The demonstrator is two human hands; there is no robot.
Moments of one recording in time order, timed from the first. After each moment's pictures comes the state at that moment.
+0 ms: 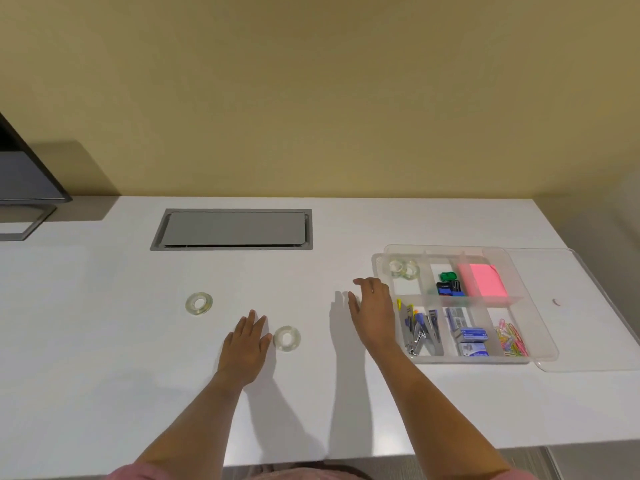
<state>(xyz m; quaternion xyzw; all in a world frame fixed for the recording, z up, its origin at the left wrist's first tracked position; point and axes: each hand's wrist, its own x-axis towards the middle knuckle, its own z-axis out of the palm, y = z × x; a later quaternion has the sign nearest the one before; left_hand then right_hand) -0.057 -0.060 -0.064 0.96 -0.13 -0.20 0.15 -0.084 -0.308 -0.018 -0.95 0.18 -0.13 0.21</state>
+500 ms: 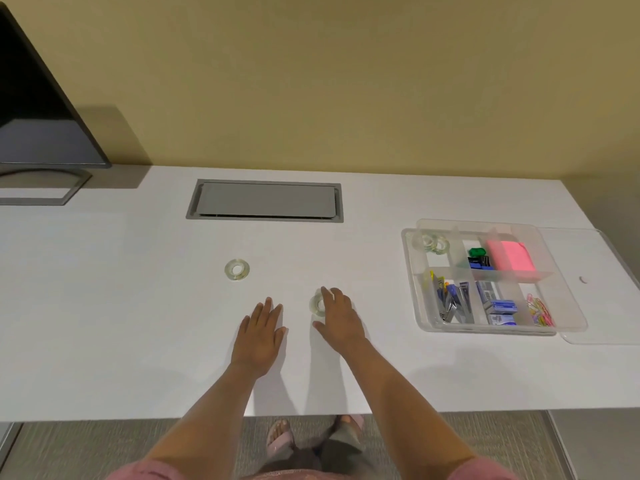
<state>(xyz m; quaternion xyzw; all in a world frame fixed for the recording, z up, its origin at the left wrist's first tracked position) -0.090 0.004 -0.075 0.96 -0.16 -0.19 0.13 -0.107 -0.180 -0.042 -0.96 0.09 0.15 0.20</state>
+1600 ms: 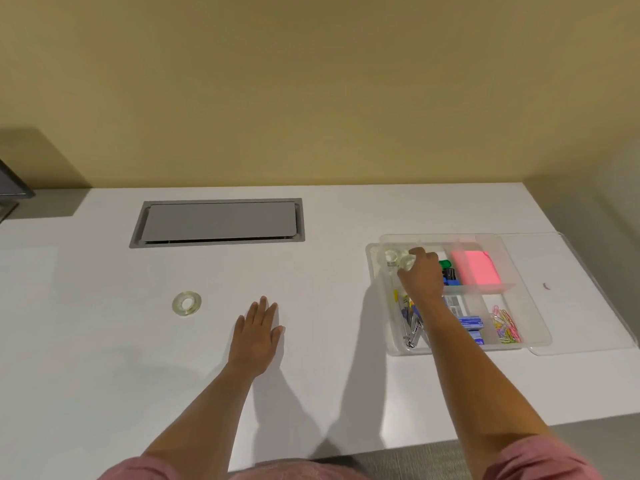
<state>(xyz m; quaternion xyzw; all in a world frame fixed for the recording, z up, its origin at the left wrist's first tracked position) -0.043 -0.084 -0.076 0.96 -0.19 -0.19 0.12 -0.058 -0.401 0.012 -0.90 0.38 -0.03 0.22</state>
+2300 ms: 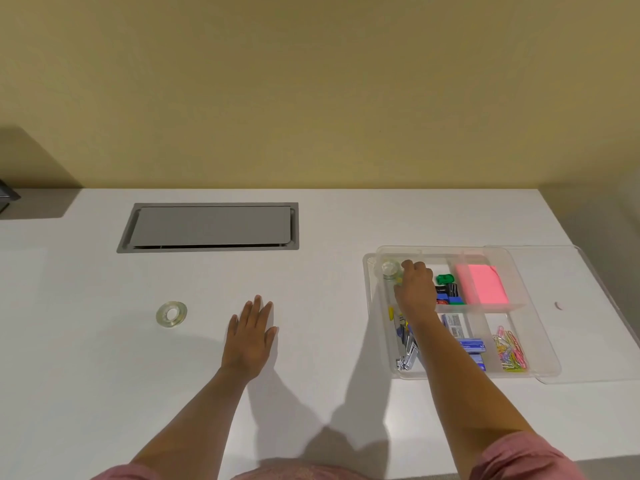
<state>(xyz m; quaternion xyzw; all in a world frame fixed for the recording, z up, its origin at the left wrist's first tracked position) -0.024 -0.105 -0.086 0.96 -0.16 -0.16 0.13 -0.040 -0.426 -0.023 -0.94 0.31 0.05 0.11</state>
